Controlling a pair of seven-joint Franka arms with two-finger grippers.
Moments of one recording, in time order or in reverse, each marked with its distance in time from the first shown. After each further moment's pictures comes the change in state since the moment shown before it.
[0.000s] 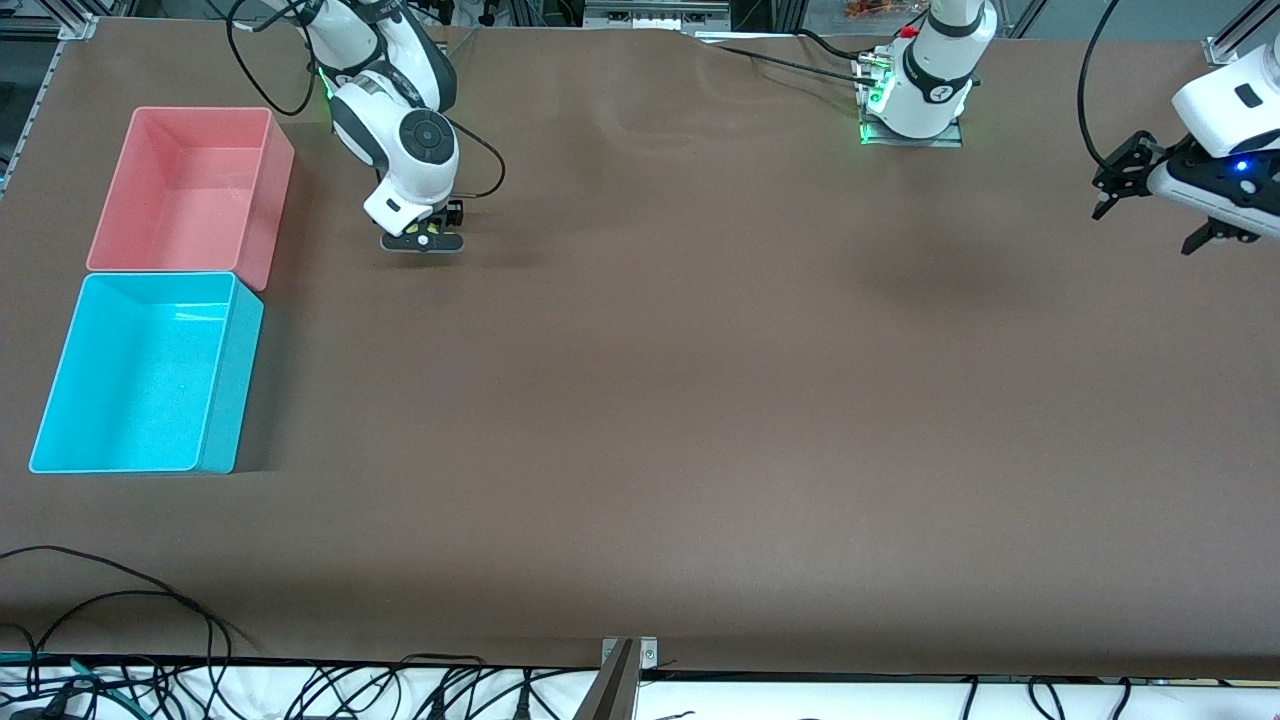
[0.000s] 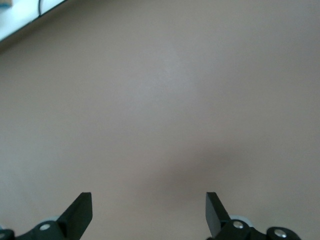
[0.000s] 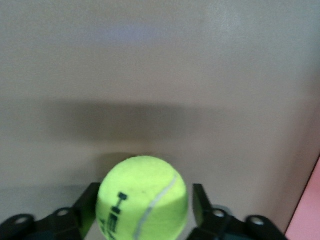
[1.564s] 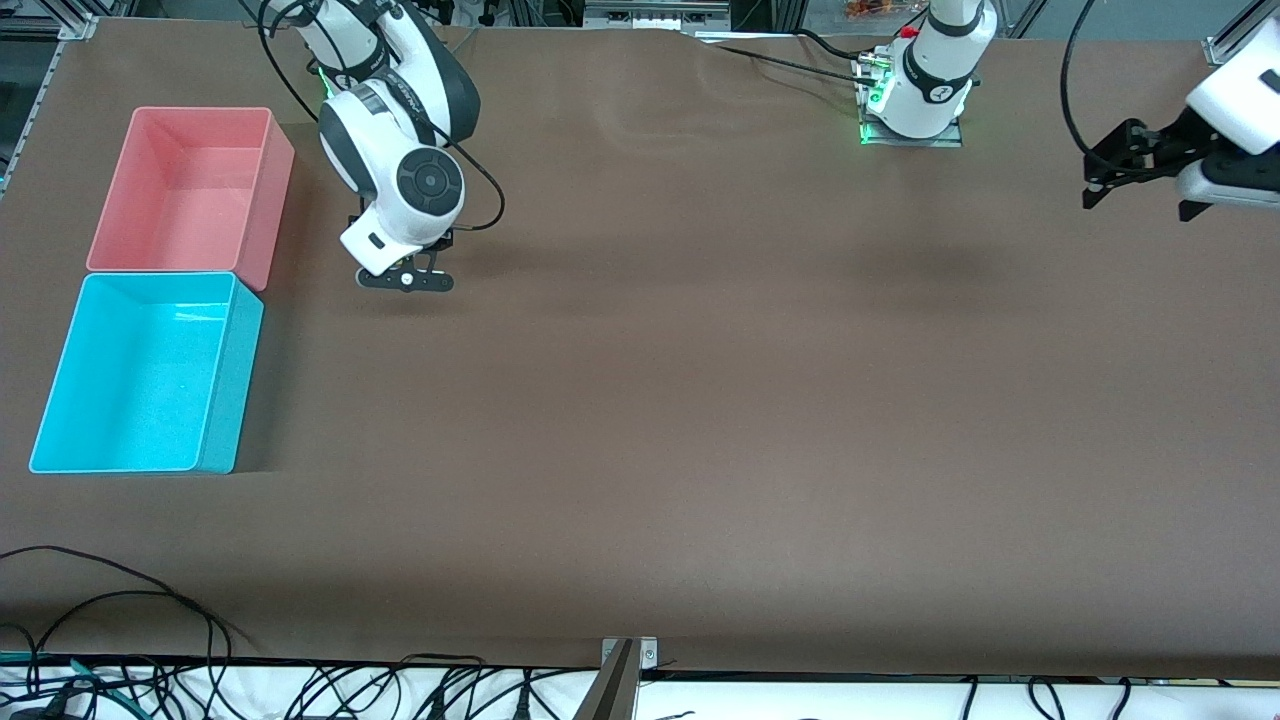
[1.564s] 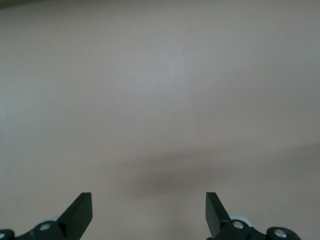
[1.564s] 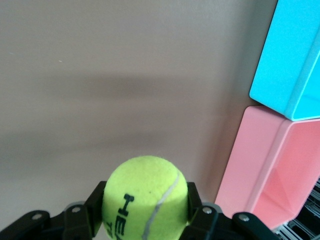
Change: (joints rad) left arm -0.083 0.070 0.022 0.193 -0.007 -0.166 -0.359; right arm 0.004 0.053 0.004 0.528 0.135 -0.601 -0.158
